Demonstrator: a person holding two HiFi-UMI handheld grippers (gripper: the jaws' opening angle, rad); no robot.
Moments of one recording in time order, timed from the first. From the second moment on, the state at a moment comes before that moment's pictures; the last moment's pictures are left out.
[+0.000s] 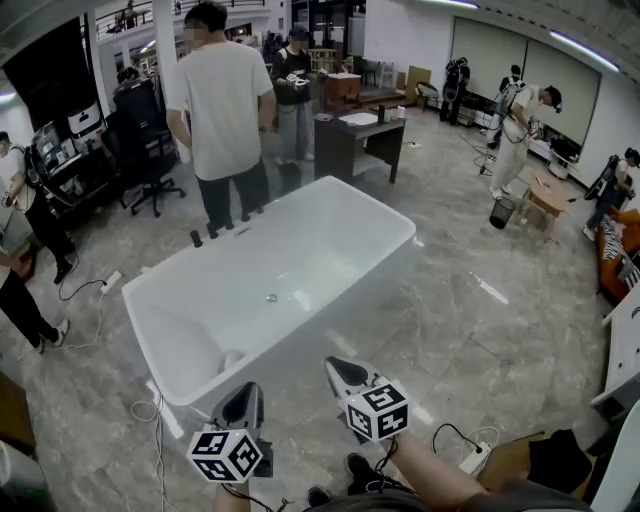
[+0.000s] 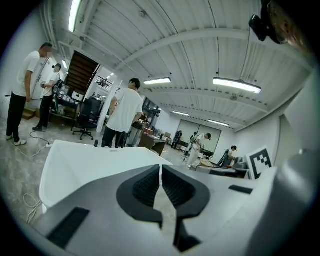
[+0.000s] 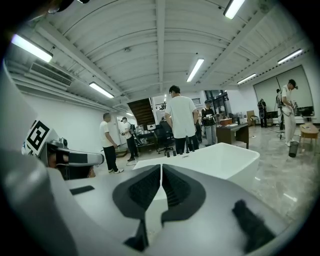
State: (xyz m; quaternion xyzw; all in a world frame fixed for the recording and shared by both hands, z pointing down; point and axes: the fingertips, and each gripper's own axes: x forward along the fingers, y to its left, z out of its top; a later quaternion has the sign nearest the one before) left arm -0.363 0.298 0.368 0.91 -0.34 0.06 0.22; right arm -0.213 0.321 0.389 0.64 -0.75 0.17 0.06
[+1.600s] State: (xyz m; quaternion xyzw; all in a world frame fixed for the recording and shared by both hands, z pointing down) left arm -0.220 0.159 0.396 0.89 -0.38 0.09 0.25; right arm -0.052 0.172 0.442 0.61 -0.76 0.23 0.02
